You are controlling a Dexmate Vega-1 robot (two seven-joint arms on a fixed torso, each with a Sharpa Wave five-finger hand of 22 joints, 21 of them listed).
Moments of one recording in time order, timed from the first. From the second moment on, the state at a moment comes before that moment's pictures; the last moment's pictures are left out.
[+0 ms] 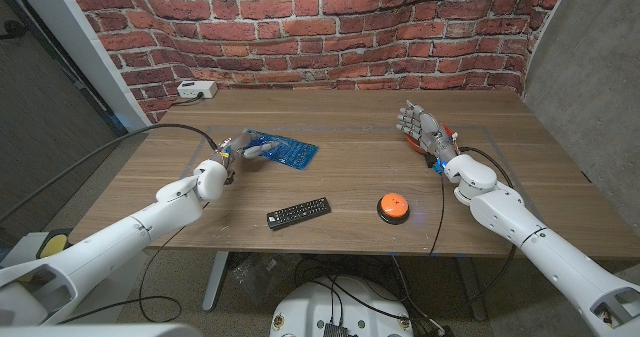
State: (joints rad) left arm 0.79 0.85 0.64 -1.57 0.32 0.25 0.25; left_hand 0.50 0.13 -0.24 0.10 0.25 0.39 0.03 0.24 0.18 0.40 -0.05 0.23 0.19 0.29 -0.04 0.20 0.18 0.23 -0.01 0.21 0.18; right arm -0.92 -0.61 -0.38 -1.55 0.62 0.12 -0.05; right_hand 0.30 0.09 0.29 -0.12 0.18 0.26 0.09 0.20 0.19 0.28 0.14 0.26 0.19 0.18 0.09 0.19 0.18 0.33 -0.04 0.23 0.18
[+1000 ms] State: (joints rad) left arm 0.76 0.85 0.70 -1.58 0.43 0.37 0.20; left_hand 0.50 0.13 -0.25 0.10 0.25 0.40 0.02 0.23 0.18 0.41 -0.05 0.22 0.19 0.30 -0.04 0.20 0.18 0.23 -0.01 0.21 0.18; right arm -0.91 -0.61 -0.38 -1.55 0.62 0.10 -0.05; right_hand 0.30 0.09 0.29 -0.12 0.18 0.26 0.09 0.20 0.19 0.29 0.14 0.25 0.19 0.18 0.09 0.19 0.18 0.34 -0.03 0.23 0.18
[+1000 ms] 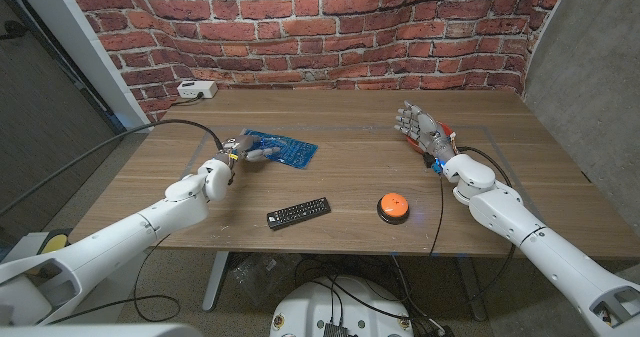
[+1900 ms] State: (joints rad) left arm 0.73 0.81 0.73 -1.50 0.38 0.31 0.16; left_hand 0.49 0.14 -0.25 0.10 0.25 0.41 0.01 0.22 0.18 0.40 -0.06 0.20 0.19 0.30 -0.04 0.19 0.18 0.24 -0.01 0.21 0.17; right arm -0.93 -0.62 -0.38 -1.59 0.62 0.08 -0.06; right_hand 0.30 0.09 0.29 -0.12 0.18 0.26 0.09 0.20 0.19 0.29 0.14 0.25 0.19 0.18 0.09 0.19 0.18 0.34 -0.03 0.23 0.18
